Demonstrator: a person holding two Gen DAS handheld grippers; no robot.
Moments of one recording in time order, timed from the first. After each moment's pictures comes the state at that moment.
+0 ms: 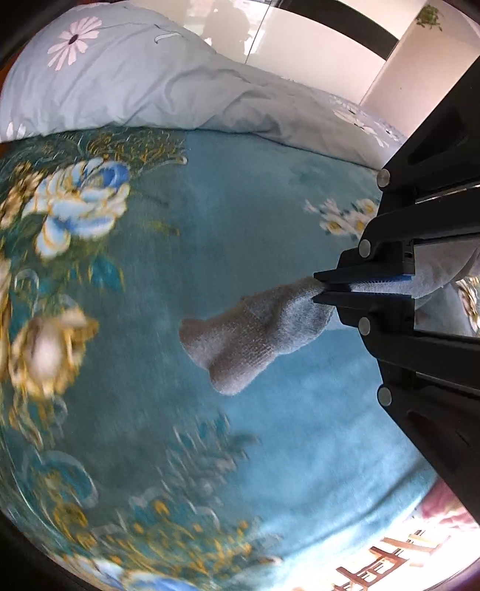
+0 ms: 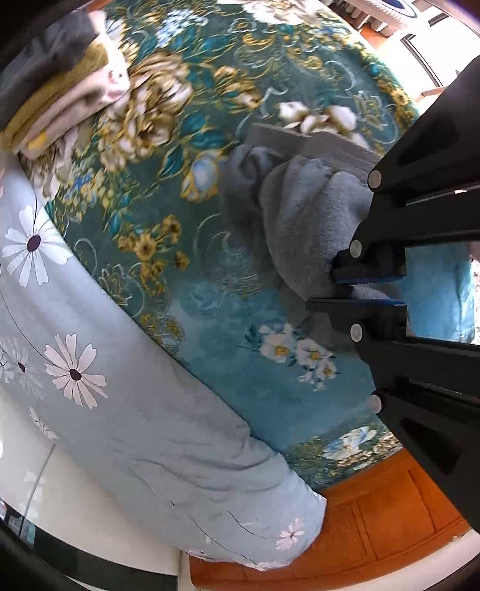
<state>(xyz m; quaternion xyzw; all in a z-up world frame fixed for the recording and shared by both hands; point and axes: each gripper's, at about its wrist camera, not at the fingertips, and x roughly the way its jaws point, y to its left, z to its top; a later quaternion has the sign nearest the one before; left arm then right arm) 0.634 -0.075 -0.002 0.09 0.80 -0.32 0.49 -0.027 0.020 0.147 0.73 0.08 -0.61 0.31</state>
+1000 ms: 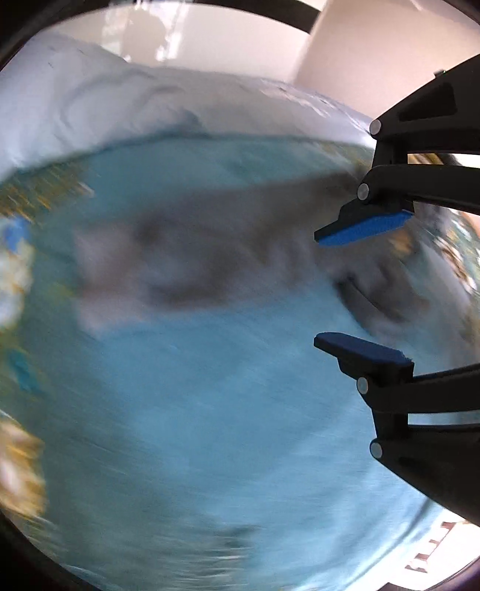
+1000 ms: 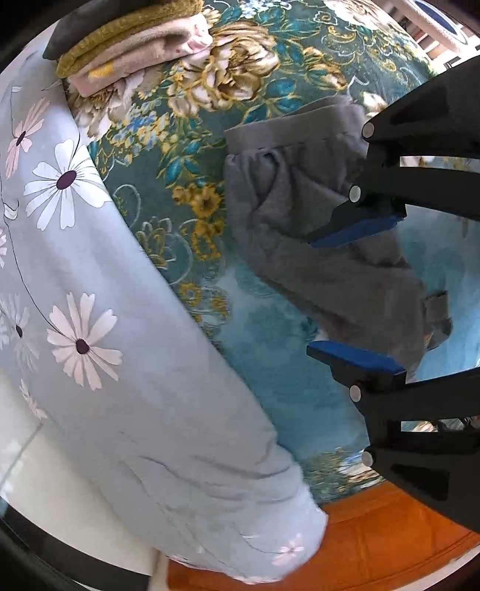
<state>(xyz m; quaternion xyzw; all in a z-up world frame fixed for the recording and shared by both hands) 0.552 -0.068 -0.057 0.19 0.79 -0.40 0.42 -0.027 -0.053 0.123 0.69 0.14 -0.62 0.35</state>
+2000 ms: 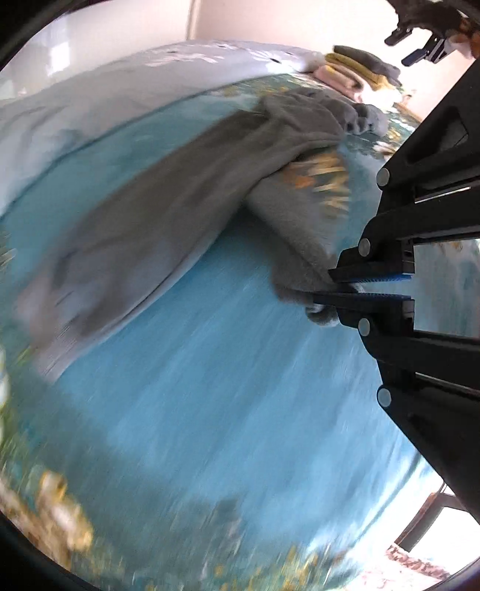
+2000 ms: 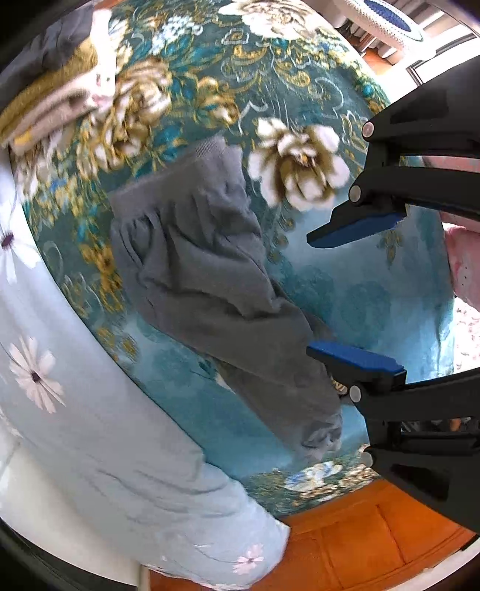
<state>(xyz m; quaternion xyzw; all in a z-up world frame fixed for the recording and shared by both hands) 0.533 -0.062 -0.011 0.35 0.68 -0.49 0.42 0.062 0.073 0.134 0.73 0.16 -0.58 0.33</state>
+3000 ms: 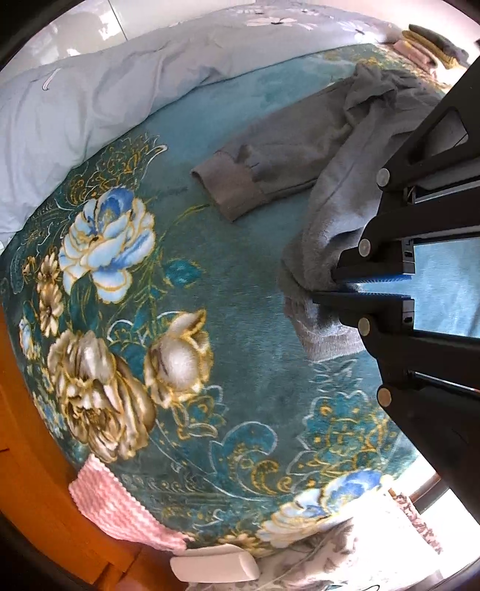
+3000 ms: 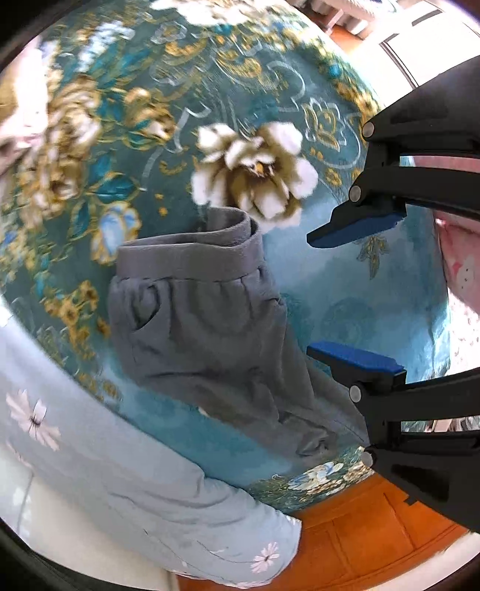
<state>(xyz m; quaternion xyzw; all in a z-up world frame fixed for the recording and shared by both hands) 0.666 -0.087 0.042 0.33 0.61 -0.44 0.57 0.042 0.146 0.072 0.76 0.10 -0.57 0.28</state>
